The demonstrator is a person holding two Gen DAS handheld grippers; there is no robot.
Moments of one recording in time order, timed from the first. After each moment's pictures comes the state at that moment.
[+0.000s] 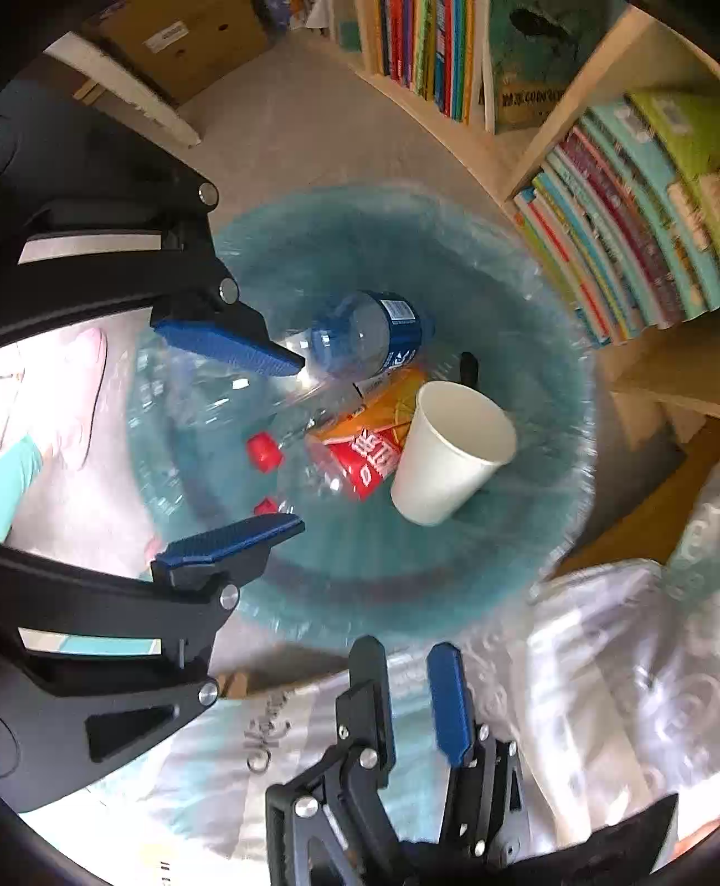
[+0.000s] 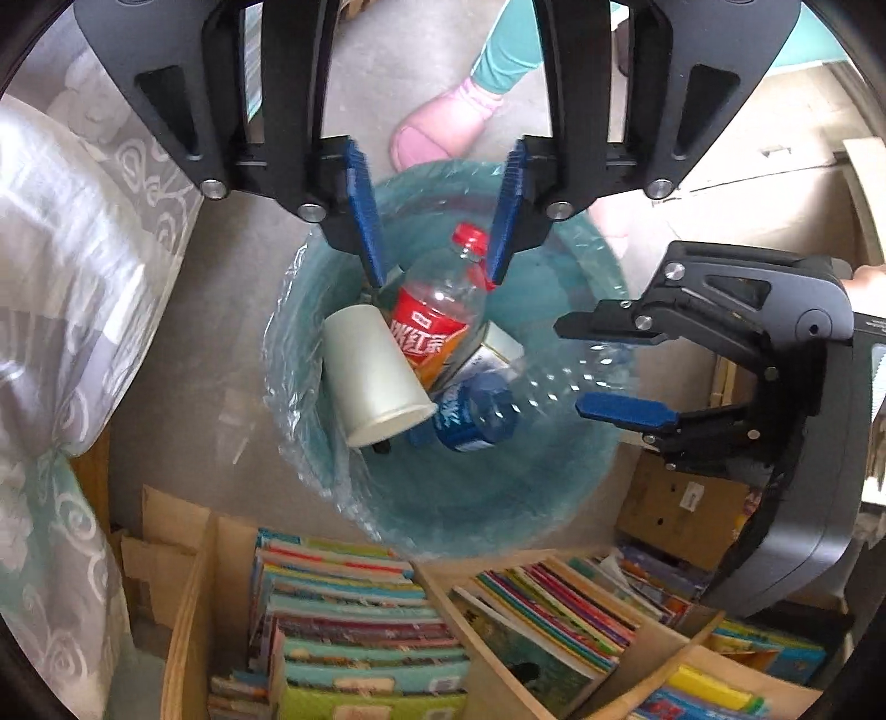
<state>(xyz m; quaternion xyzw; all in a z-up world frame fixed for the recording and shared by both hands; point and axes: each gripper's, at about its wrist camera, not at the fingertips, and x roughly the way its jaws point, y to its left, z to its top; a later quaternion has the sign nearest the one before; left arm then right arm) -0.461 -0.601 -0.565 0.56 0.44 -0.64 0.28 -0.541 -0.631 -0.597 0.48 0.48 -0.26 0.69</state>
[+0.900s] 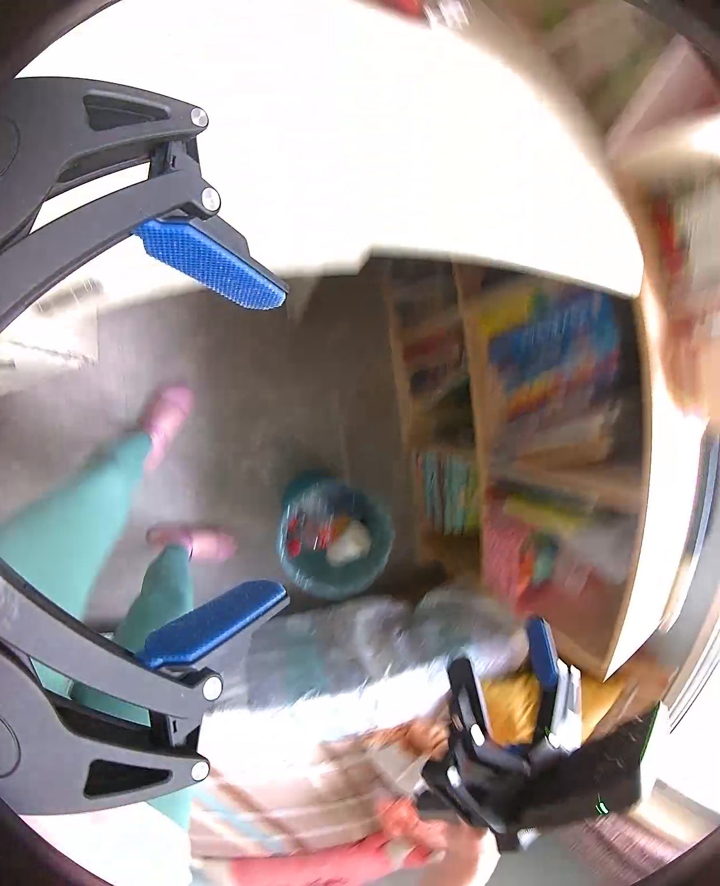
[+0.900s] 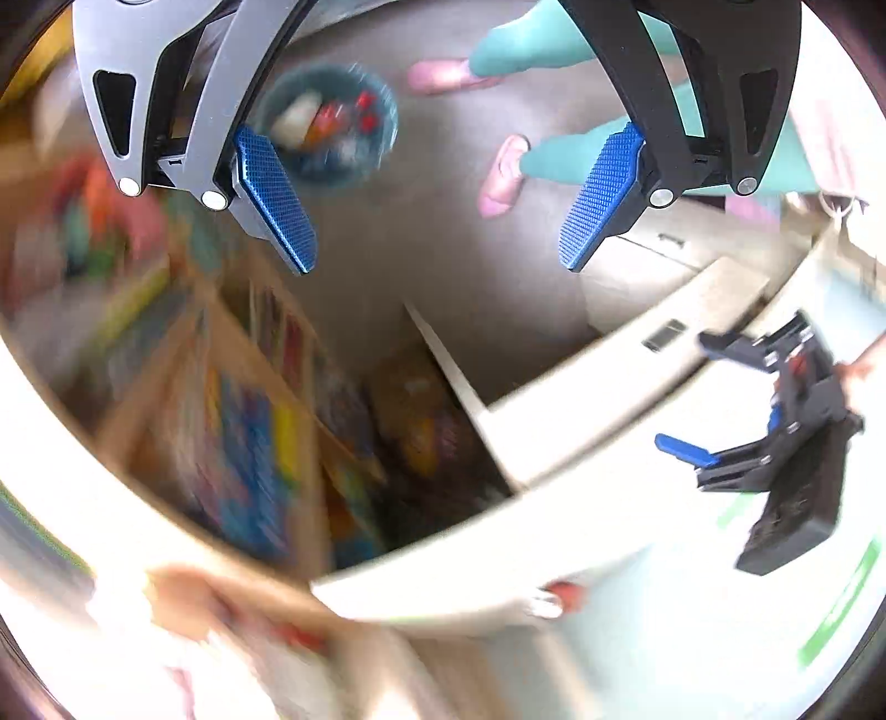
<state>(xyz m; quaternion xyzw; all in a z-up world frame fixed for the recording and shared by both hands) -0.215 -0.427 -0.080 0.40 0.41 -0.61 0.55 -0.339 -0.614 -0.131 0.18 0.44 -0.03 0.88</state>
